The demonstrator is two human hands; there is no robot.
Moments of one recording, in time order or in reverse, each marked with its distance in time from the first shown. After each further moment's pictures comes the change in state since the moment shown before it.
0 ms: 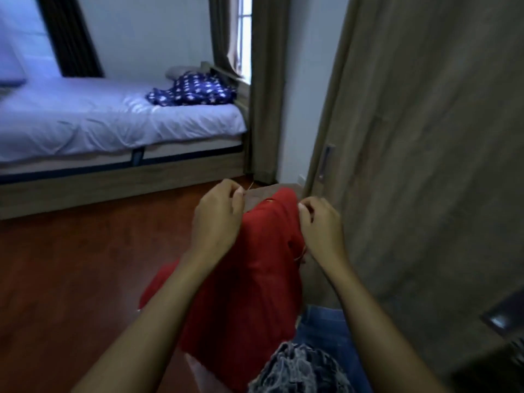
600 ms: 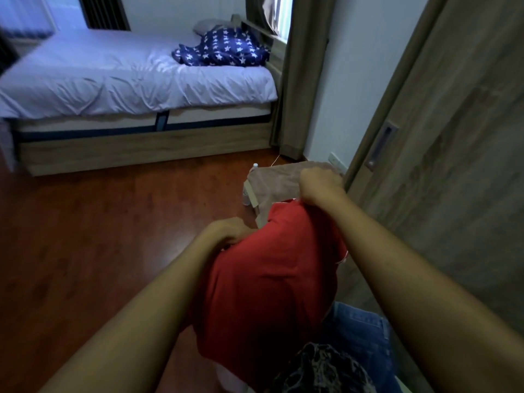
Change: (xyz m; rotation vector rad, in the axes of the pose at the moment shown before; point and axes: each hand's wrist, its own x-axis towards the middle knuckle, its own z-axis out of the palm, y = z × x) left_hand 0.049 -0.111 0.040 0.284 -1.075 -0.643; right_hand 0.106 -0.019 0.127 -0.734 -0.673 -0.035
